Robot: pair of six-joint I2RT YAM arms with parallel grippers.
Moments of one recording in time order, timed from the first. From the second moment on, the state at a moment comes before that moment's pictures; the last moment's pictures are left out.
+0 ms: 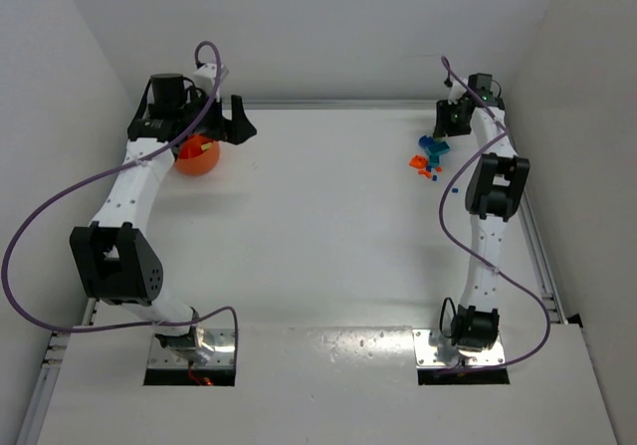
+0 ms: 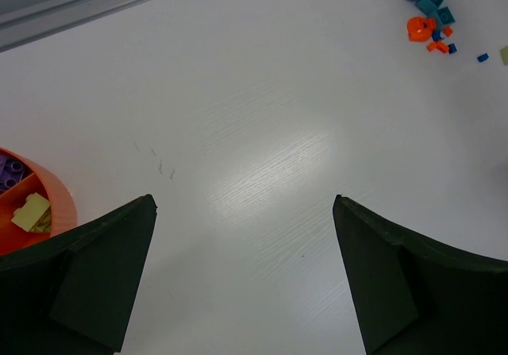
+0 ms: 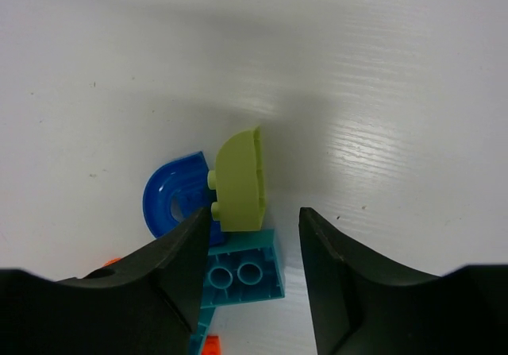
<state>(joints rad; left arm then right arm) -0.01 1.57 1.49 -0.44 0.57 0.06 -0.17 2.63 2.39 -0.71 -0.26 -0.23</state>
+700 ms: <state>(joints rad) -0.02 1.60 1.49 -0.44 0.57 0.06 -0.18 2.63 2.40 -0.70 -0.27 -0.24</state>
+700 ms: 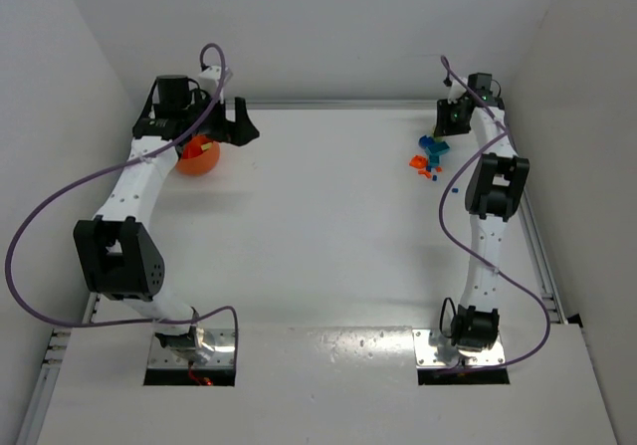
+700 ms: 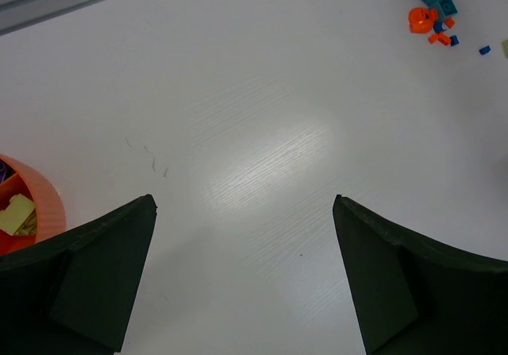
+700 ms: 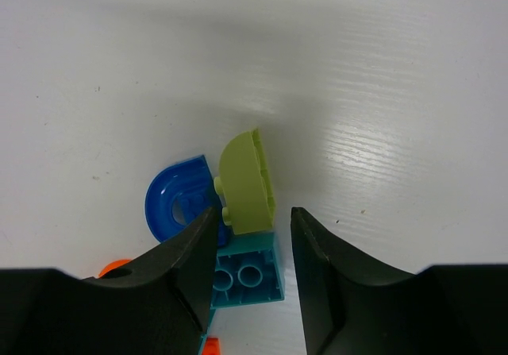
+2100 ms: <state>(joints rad) -0.04 1.59 1.41 -0.43 1.01 0.18 -0.18 1.93 1.83 -0.80 -0.72 -0.49</state>
